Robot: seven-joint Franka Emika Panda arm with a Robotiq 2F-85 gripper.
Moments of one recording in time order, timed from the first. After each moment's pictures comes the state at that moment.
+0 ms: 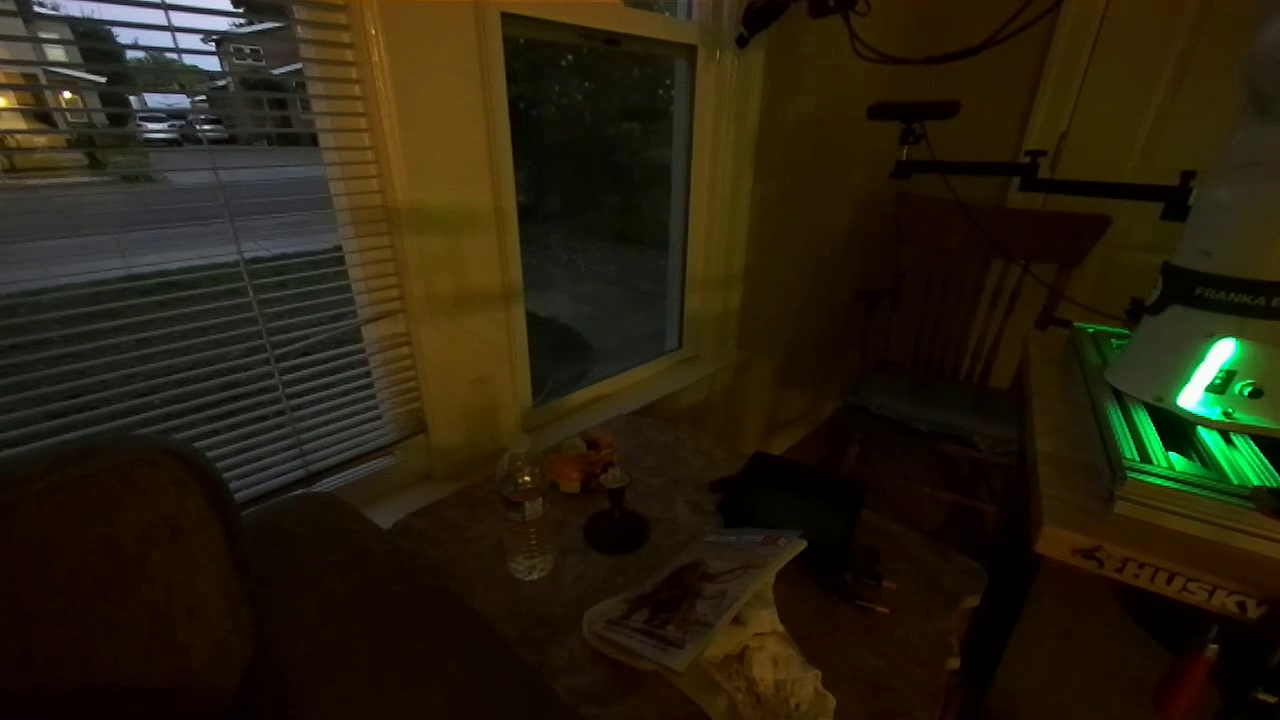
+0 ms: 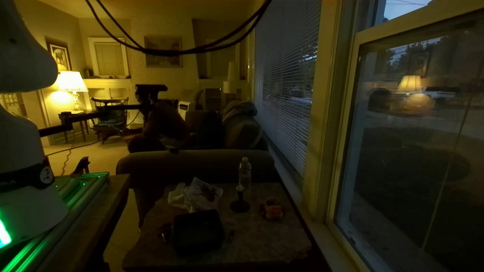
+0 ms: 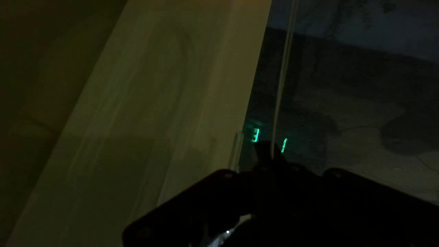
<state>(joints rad) -0.32 0.15 -0.10 -1.88 0.21 2.94 -0.56</state>
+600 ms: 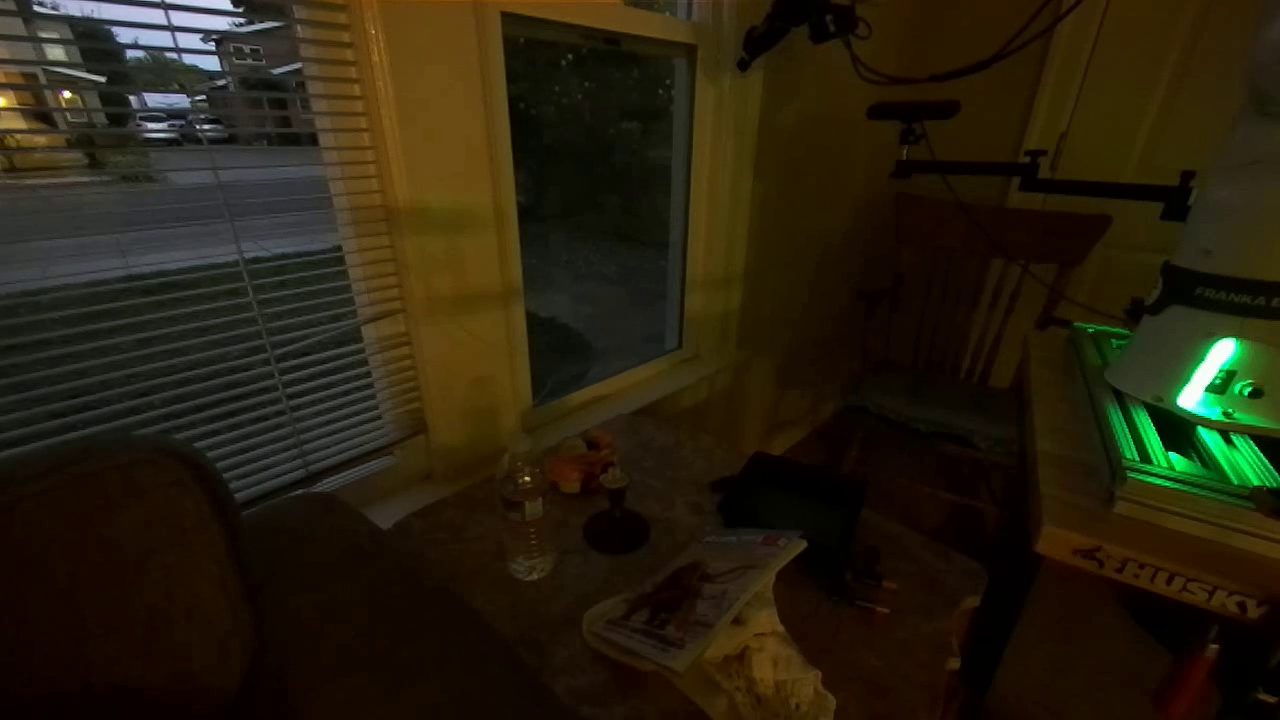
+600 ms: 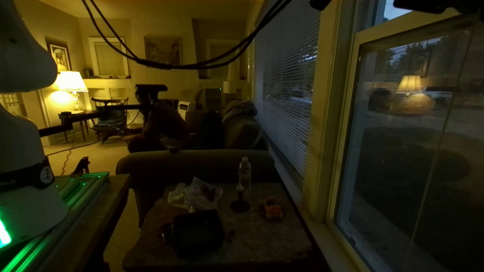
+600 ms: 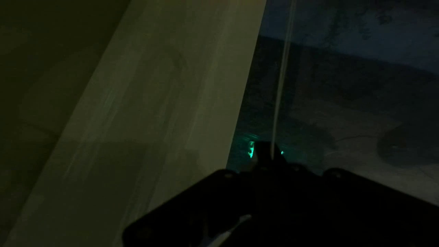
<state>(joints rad) -0.31 0.15 -0.10 -1.98 0.21 3.02 -0.56</state>
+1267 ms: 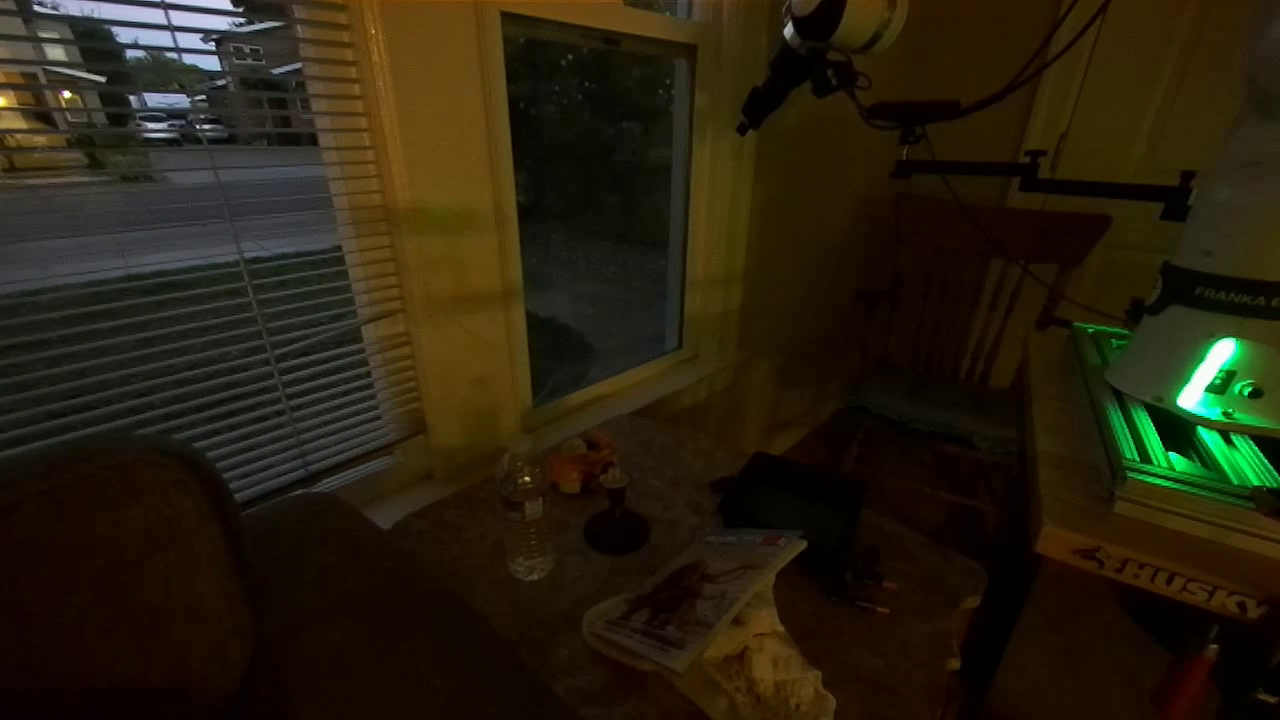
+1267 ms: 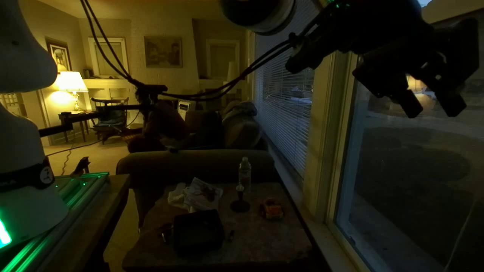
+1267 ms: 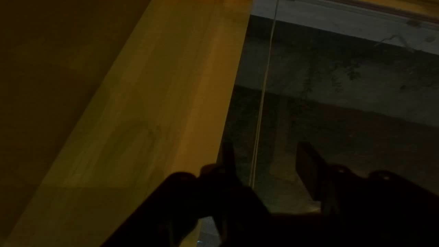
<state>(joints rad) -0.30 0.21 -0.10 -2.08 0.21 3.02 -0.56</state>
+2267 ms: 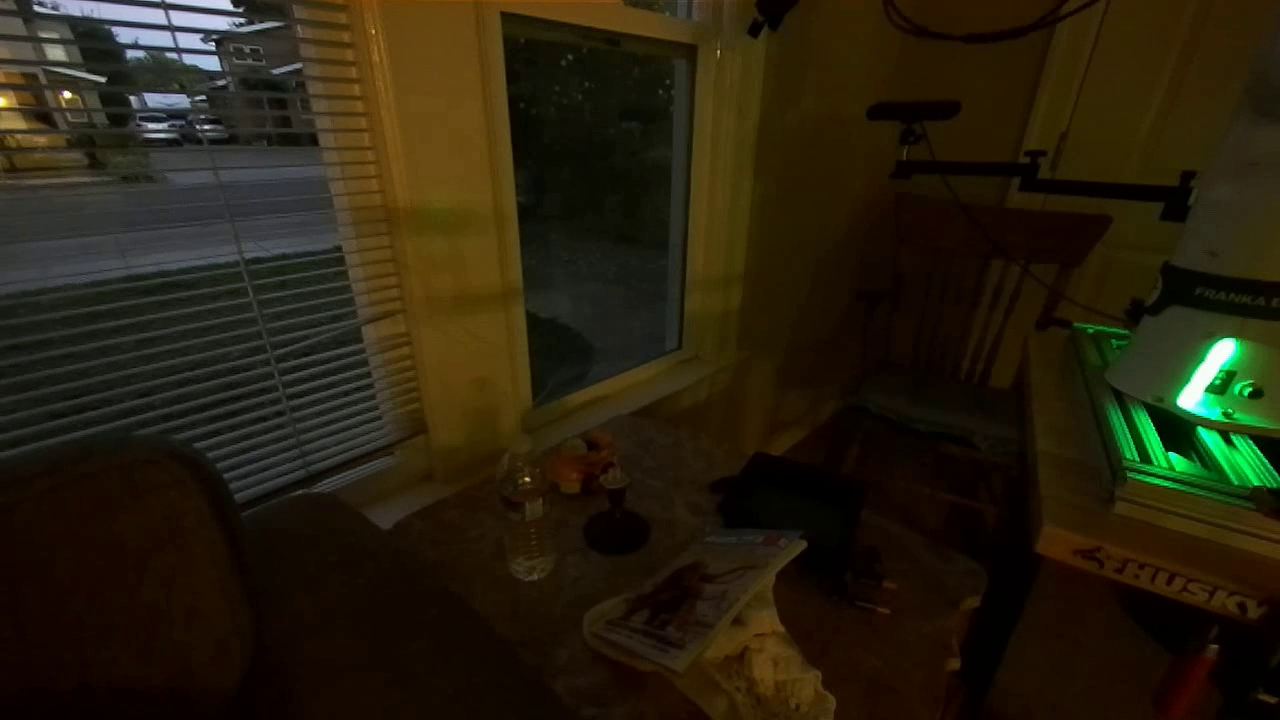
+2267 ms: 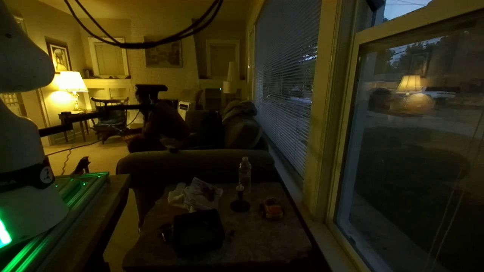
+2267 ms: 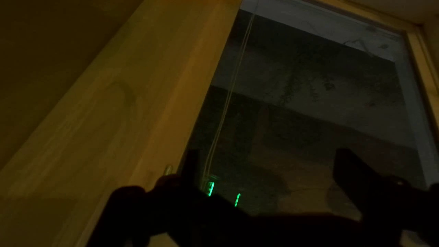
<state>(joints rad) -0.21 -0.06 -0.16 -1.97 -0.01 2.58 -0.44</state>
